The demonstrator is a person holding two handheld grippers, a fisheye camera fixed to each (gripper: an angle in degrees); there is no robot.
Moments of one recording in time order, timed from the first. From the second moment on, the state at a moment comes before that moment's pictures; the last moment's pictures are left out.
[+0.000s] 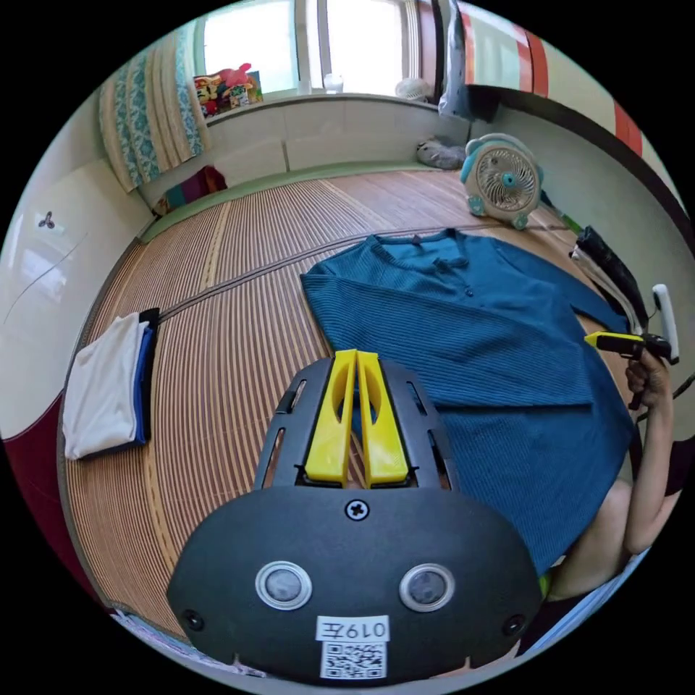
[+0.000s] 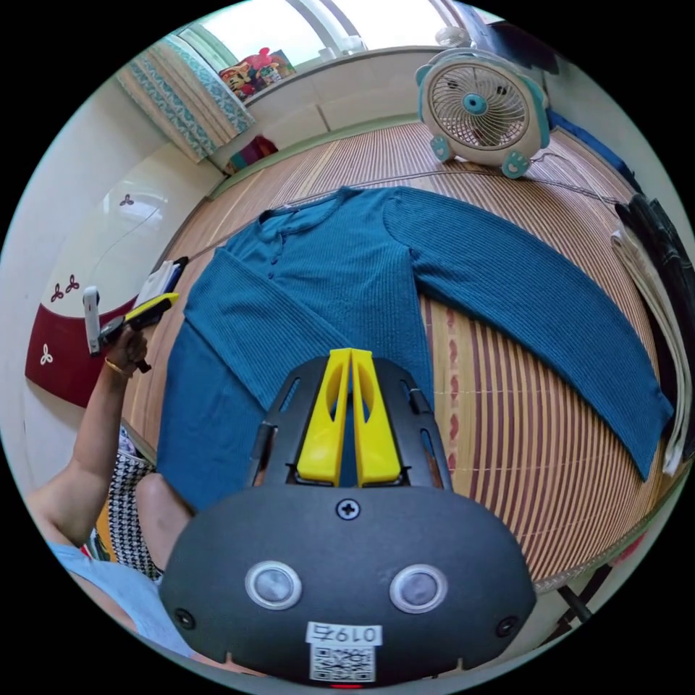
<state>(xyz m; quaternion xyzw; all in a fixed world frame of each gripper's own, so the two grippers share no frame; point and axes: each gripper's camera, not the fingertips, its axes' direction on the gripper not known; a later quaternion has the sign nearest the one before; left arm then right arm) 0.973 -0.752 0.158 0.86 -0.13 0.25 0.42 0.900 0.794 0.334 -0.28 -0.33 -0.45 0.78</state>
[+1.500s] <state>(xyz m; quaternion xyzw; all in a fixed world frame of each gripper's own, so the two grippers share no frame) 0.829 -0.795 0.236 0.87 0.12 0.32 0.36 0.412 0.858 0.106 -0.23 -0.43 -0.67 0.57</state>
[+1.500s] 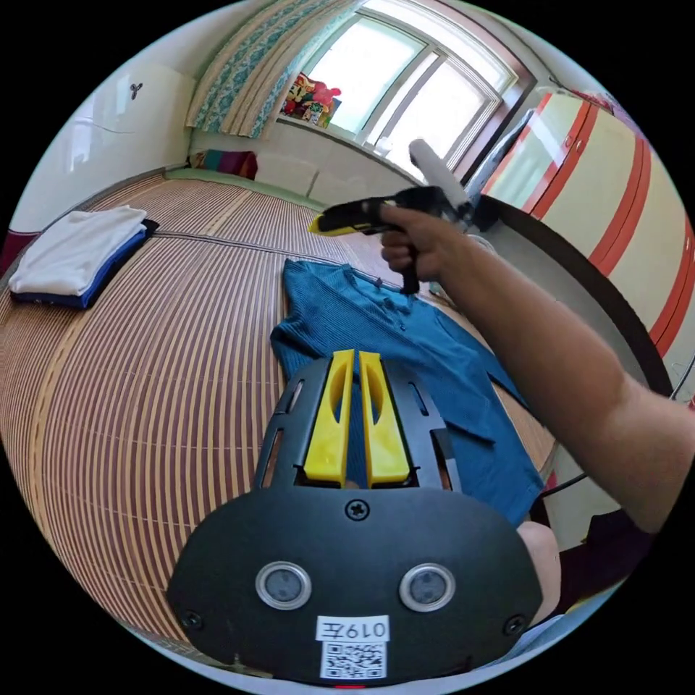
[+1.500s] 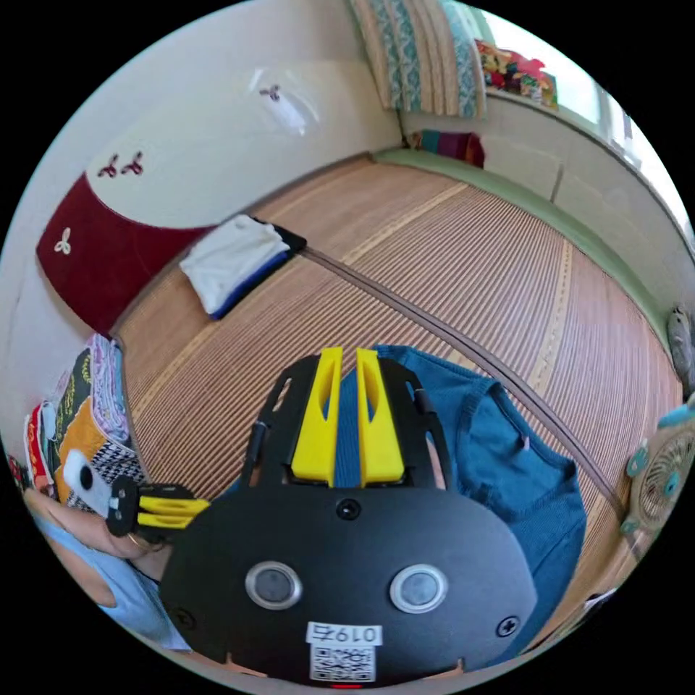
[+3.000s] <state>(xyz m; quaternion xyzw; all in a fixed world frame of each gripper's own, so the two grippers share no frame) 0.796 -0.819 0.187 0.85 0.17 0.25 0.43 0.449 0.918 0.050 -0.19 -0.47 -0.65 0.57</state>
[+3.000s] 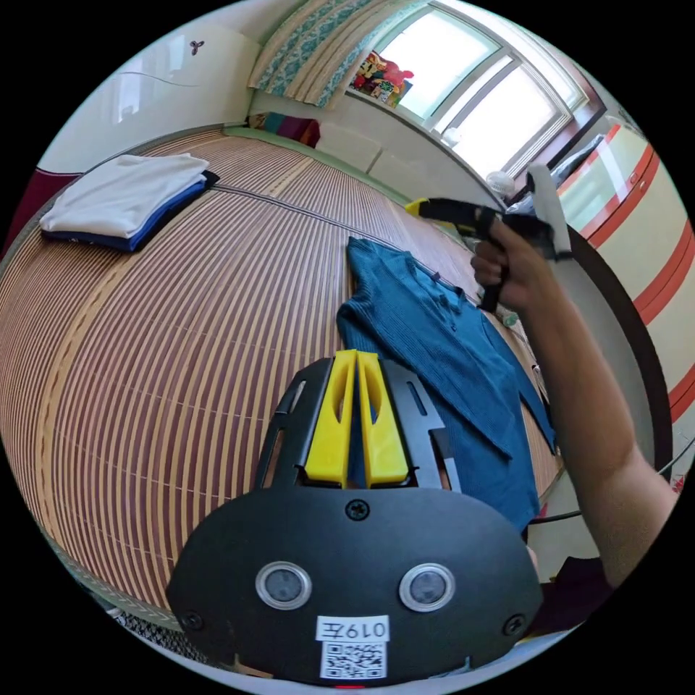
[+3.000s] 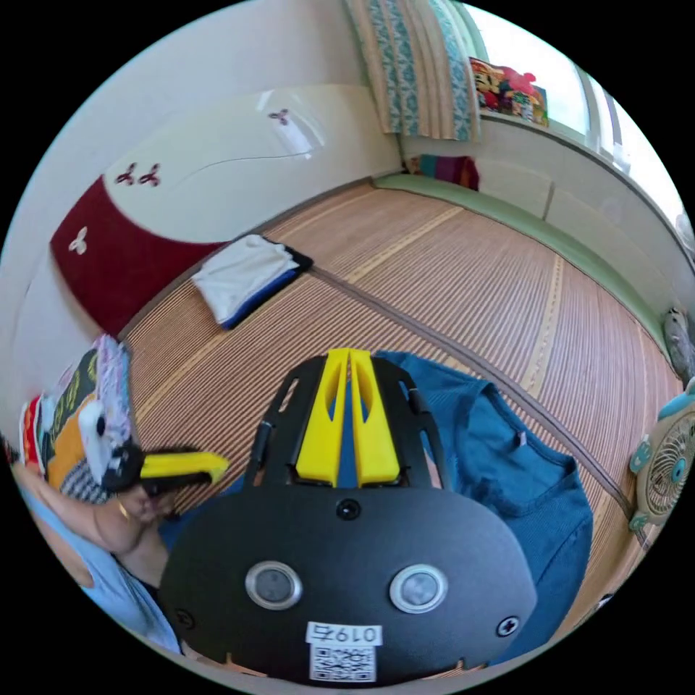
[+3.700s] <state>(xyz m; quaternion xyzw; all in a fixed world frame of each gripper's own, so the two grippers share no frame) 0.840 -0.828 0.185 0.83 0.09 0.34 0.43 0.867 1.029 0.060 -0.03 -0.22 -0.67 0.71</state>
